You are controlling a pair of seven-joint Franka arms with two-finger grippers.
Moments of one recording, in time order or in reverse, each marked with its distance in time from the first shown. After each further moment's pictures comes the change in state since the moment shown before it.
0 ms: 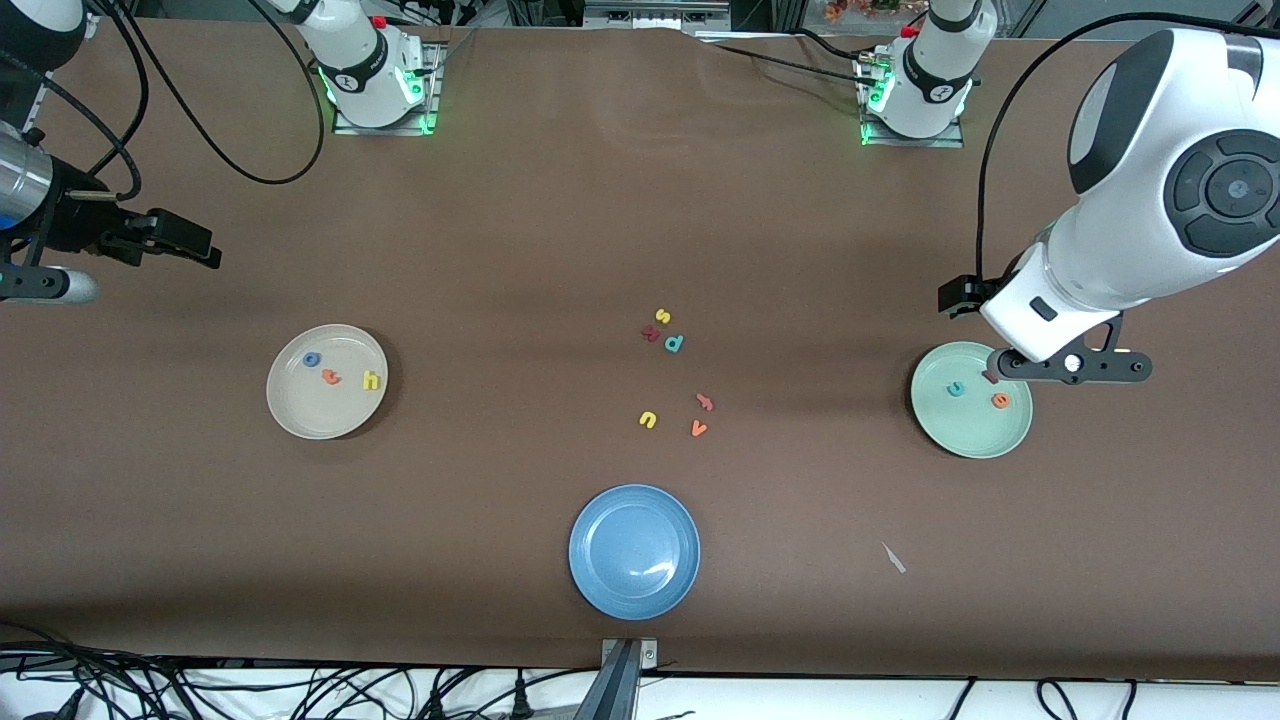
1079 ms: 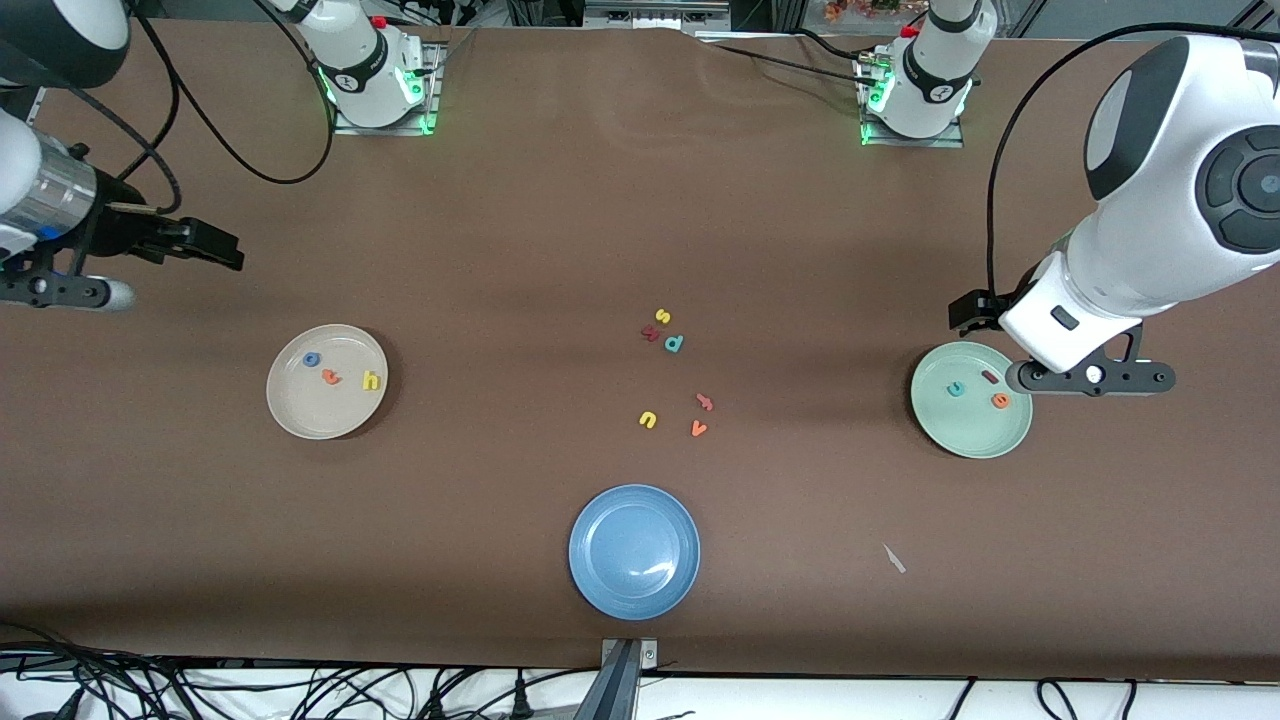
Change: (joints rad) left arm 0.020 0.001 0.000 -0.010 0.000 0.062 0.001; right arm -0.061 0.001 0.079 -0.033 -0.024 -0.002 0.064
